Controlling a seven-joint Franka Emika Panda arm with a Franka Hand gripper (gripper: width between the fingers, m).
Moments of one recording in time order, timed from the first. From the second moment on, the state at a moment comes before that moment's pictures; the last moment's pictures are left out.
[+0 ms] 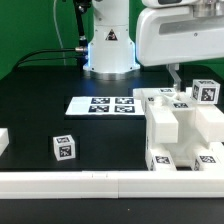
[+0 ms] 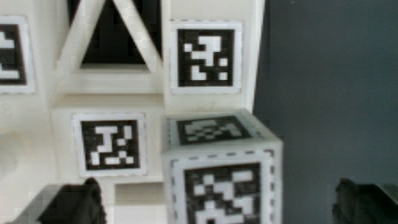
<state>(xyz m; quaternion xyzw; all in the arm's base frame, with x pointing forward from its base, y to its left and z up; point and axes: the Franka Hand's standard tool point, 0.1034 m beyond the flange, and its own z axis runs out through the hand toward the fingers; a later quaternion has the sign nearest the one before) 0.599 0.113 0.120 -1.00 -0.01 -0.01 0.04</state>
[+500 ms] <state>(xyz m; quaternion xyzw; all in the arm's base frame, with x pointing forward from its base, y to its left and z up) 0.600 0.107 0.118 -1.00 0.05 -0.01 0.04</state>
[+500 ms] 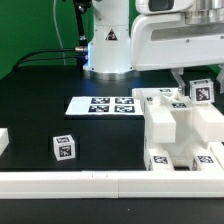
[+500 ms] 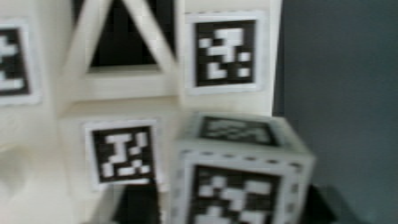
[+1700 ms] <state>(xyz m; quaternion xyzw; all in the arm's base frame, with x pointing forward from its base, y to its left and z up) 0.598 0.110 0.116 -0.85 0.52 0.01 0.04</state>
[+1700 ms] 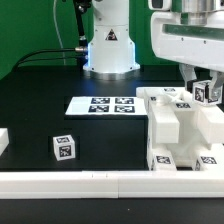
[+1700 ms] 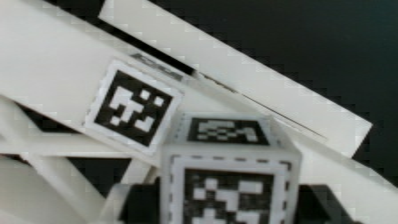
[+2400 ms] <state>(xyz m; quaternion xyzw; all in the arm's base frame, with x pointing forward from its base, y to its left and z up) 0.593 0.115 0.112 -0.98 0.21 0.01 0.04</state>
